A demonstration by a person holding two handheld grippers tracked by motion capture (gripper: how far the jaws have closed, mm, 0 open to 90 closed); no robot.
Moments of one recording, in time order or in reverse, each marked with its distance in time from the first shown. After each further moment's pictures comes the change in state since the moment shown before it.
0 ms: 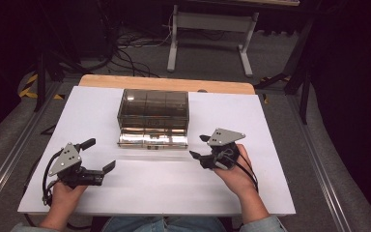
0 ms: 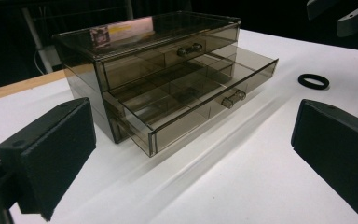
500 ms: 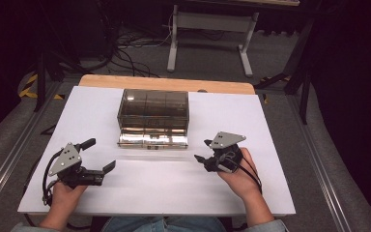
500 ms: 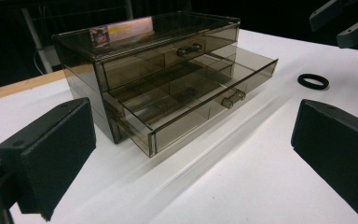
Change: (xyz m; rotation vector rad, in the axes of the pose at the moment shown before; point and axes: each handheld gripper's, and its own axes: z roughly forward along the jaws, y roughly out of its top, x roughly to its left) left arm 0.000 0.000 0.000 0.002 0.000 0.002; right arm -0.002 -0.014 -0.002 0.093 -0.009 0.010
